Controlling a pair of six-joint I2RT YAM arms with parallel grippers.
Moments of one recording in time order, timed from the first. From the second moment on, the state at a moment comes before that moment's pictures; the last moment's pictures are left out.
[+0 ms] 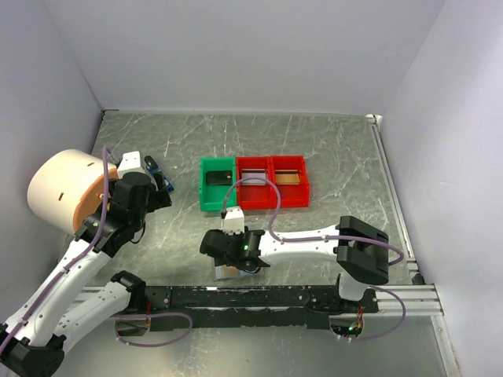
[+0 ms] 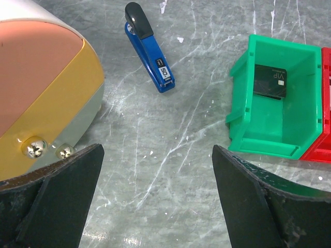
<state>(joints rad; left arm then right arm) -0.49 0.77 0.83 -0.64 -0.55 -0.44 1.35 1.68 1.05 -0.50 0.49 1.04</state>
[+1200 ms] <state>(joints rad) -0.49 0.78 0.83 -0.64 -0.54 -0.44 1.30 1.75 1.01 -0.37 0.40 1.10</state>
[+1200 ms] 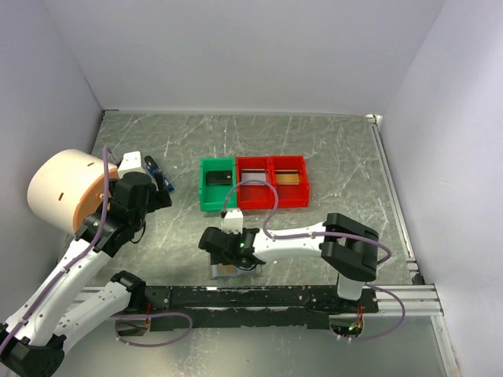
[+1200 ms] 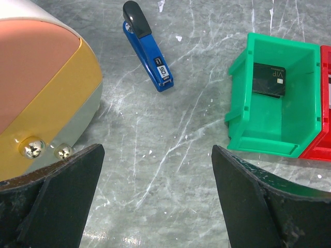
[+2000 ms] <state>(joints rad) -0.49 0.78 0.83 -0.64 -0.54 -0.44 1.31 1.81 1.09 -0.46 0.43 1.09</state>
